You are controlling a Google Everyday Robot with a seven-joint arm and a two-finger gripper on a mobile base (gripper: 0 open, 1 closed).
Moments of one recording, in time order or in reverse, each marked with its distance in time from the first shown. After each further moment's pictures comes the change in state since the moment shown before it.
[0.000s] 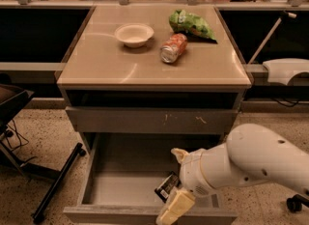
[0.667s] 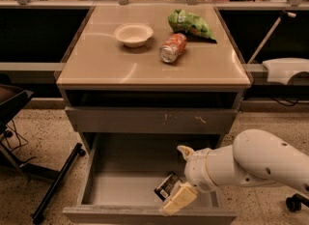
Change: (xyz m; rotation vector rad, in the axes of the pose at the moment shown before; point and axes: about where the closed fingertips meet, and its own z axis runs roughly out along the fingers) arm 0.020 -0.029 0.012 0.062 -0.064 0.063
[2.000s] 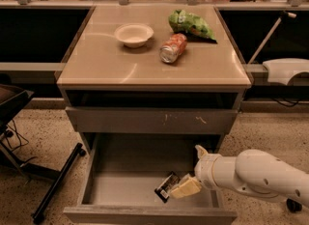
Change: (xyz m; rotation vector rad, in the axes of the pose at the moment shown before) arm 0.070 -0.077 0.039 0.226 -0.049 0.156
